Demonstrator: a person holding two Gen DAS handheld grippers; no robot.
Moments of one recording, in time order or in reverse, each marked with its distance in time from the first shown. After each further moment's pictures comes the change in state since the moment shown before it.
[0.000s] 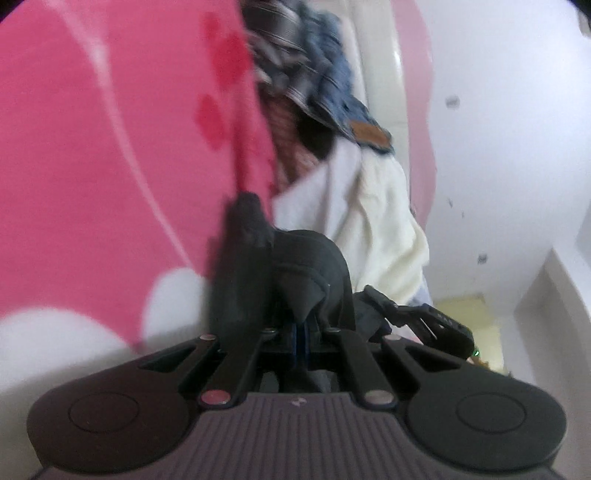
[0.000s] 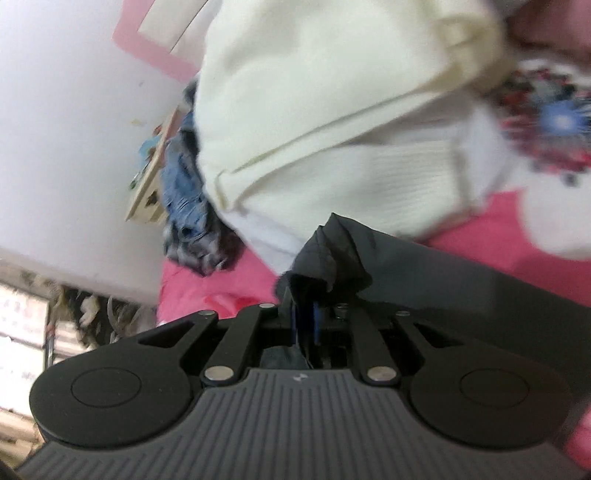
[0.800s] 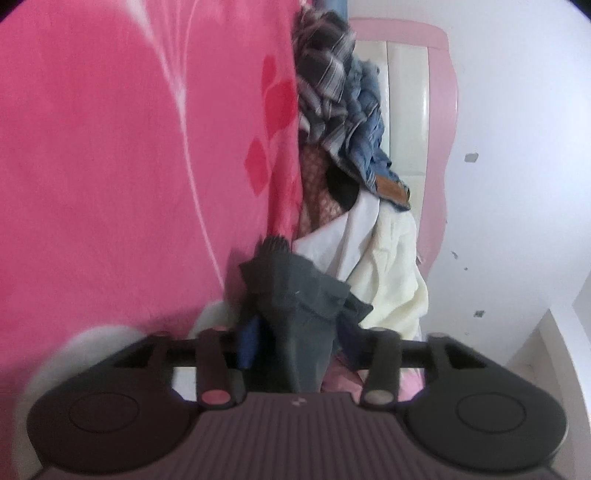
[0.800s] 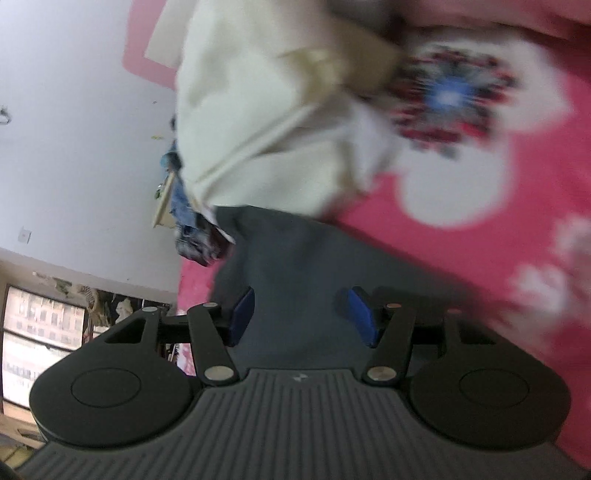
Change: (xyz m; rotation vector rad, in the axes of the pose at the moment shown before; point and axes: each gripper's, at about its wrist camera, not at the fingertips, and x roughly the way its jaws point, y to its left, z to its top) left arm -0.030 0.006 0.005 -0.116 -0.110 0.033; right arm -0.098 -0.121 -0.054 0.080 -0.037 0.082
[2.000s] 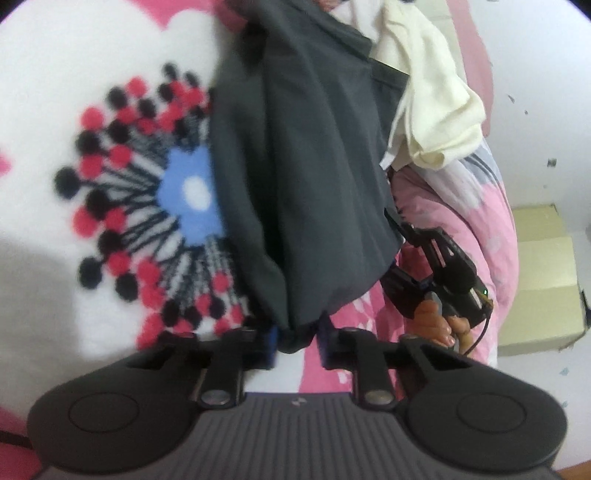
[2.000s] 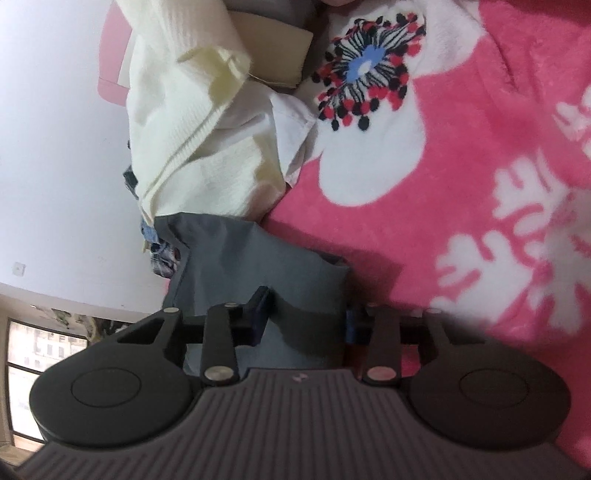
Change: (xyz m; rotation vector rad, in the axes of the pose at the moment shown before) left arm 0.005 -0.009 -0.143 0.228 0.374 0.261; right arm 0.033 -0.045 -0.014 0.079 -0.052 -0.010
